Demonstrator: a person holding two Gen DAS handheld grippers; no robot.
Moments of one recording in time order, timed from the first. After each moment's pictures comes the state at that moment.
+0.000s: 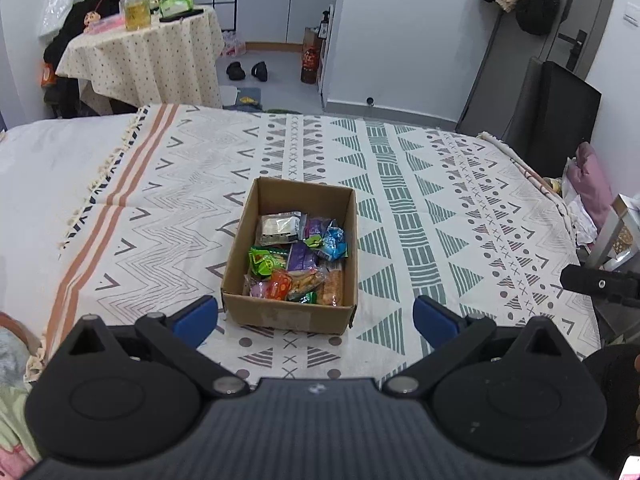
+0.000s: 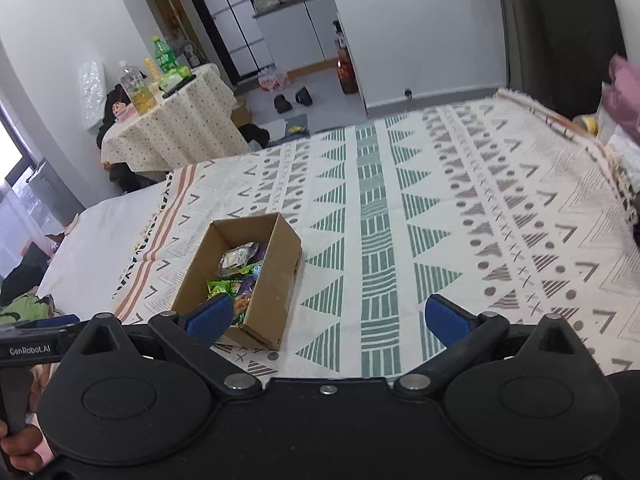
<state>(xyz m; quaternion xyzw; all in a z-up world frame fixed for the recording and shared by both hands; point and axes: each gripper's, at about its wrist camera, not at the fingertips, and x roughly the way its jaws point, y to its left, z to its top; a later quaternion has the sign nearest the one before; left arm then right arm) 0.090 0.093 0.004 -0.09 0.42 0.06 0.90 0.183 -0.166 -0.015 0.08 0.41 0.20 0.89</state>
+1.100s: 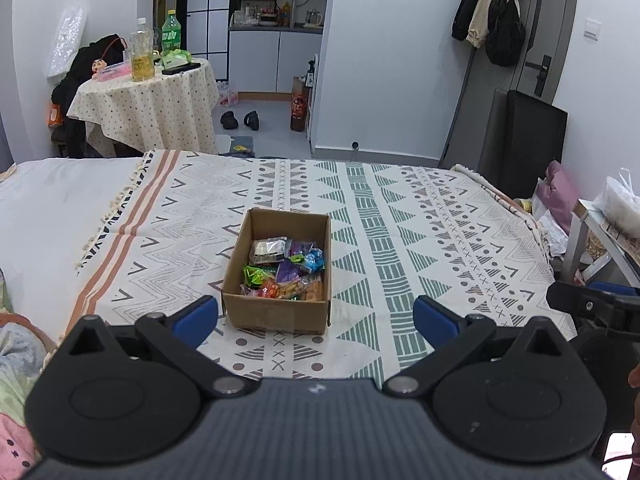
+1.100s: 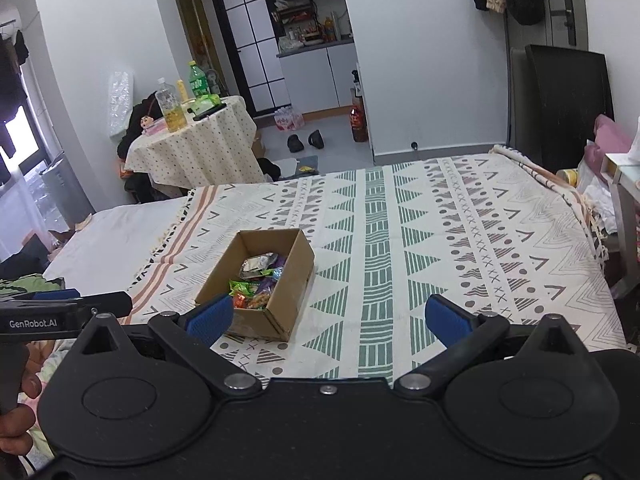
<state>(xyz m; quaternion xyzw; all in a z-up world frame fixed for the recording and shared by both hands) 0.003 0.061 0.044 -0.07 0.35 0.05 0.93 0.087 -0.175 0.024 0.05 0.33 0.21 0.92</state>
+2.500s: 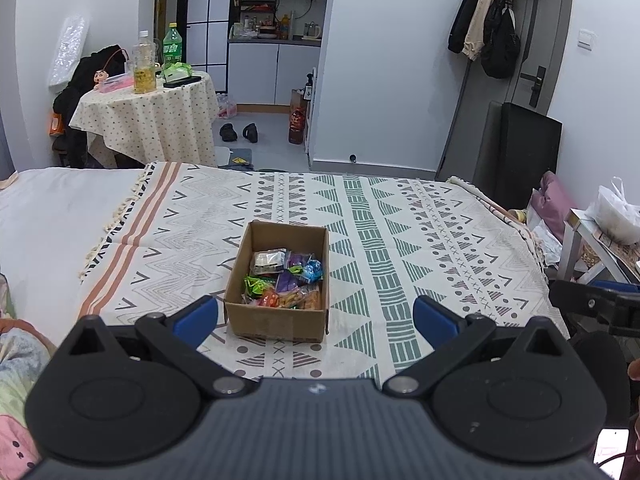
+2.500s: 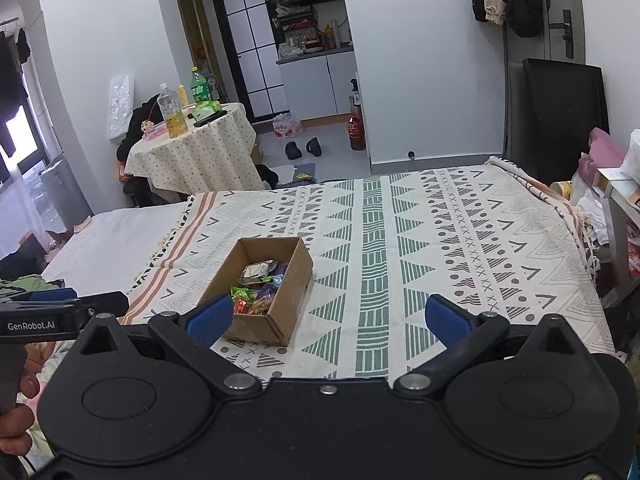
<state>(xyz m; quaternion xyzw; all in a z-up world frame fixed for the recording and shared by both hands) -0.009 0.061 0.059 -0.07 0.33 0.05 0.94 0.079 -0.175 0.038 0.04 0.32 0.20 0.92</state>
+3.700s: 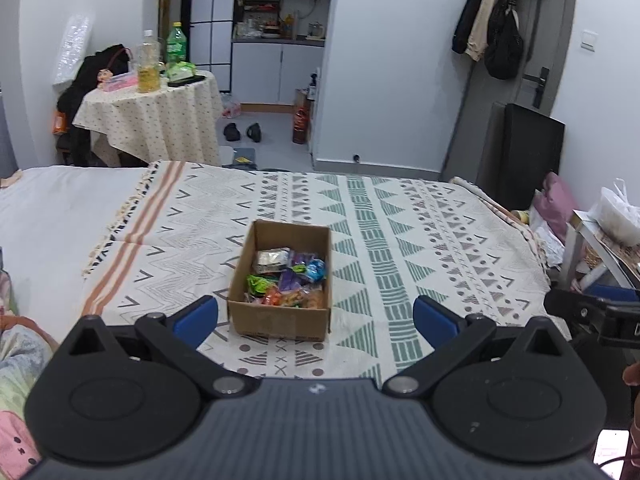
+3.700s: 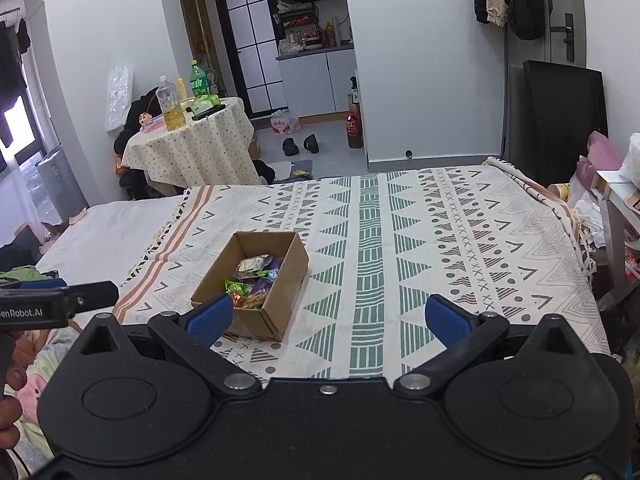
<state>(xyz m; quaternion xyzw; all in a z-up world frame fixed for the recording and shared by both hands) -0.013 0.060 0.056 -0.07 0.33 0.06 0.94 0.076 -0.171 0.034 0.03 0.33 0.20 0.92</state>
